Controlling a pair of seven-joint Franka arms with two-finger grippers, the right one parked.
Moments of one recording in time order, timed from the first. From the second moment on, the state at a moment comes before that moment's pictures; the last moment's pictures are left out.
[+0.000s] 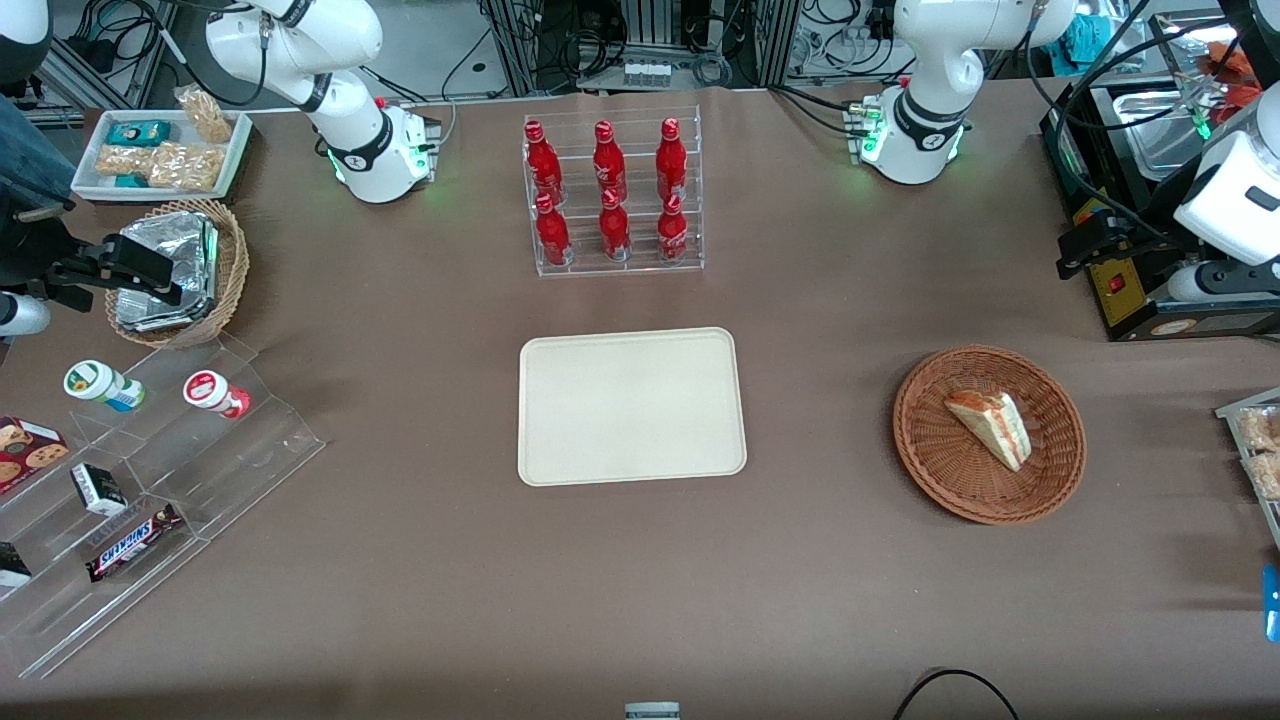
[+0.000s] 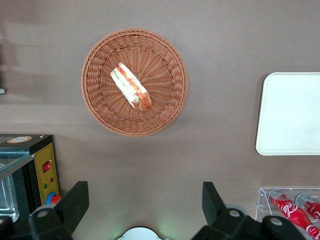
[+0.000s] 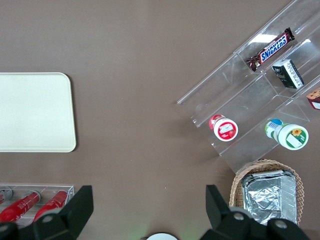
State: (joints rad) arm -0.08 -0.02 0.01 -1.56 -0.01 1.46 -0.12
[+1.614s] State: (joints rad) arm -0.08 0.01 0.01 -1.74 -0.01 1.60 -0.10
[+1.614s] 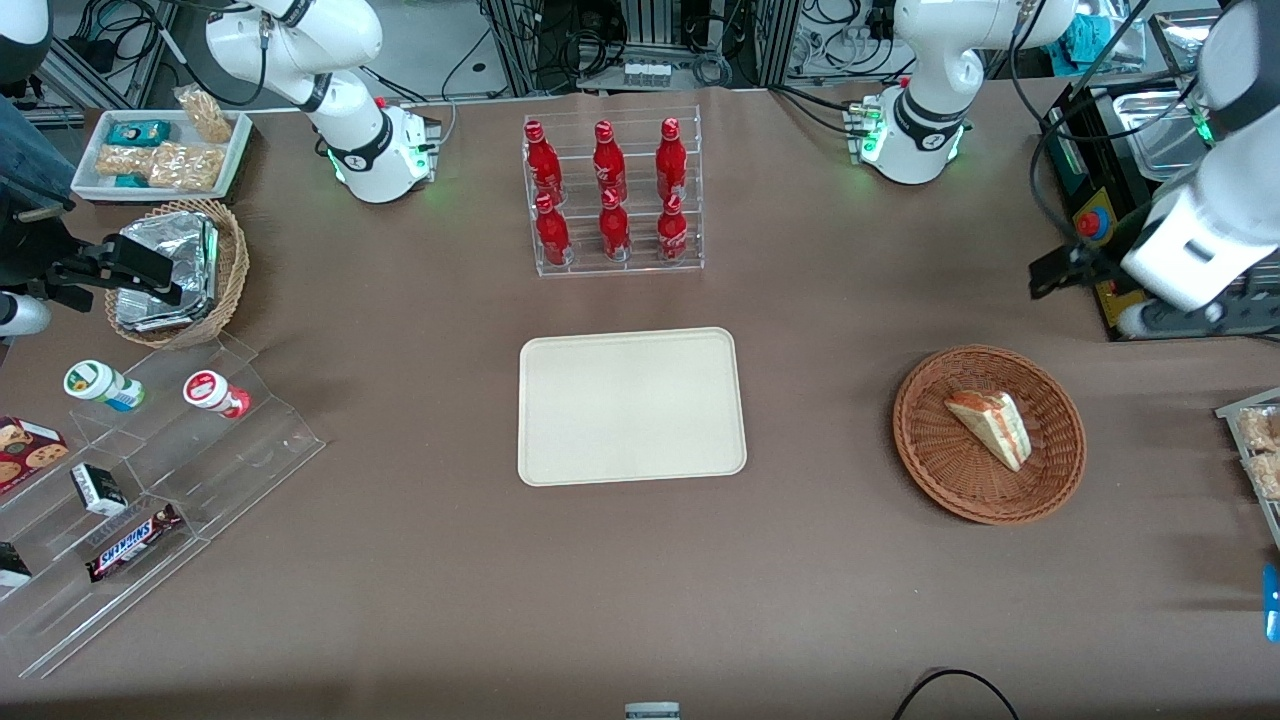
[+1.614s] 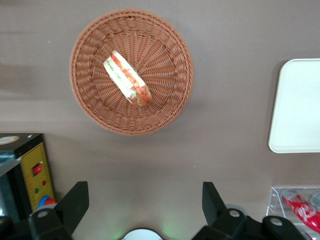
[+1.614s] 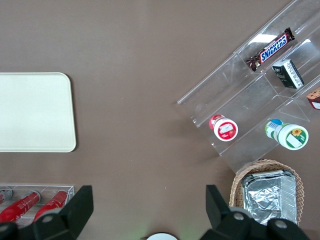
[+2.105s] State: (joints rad) arm -0.07 0.14 0.02 -1.93 -0.01 1.96 -0.10
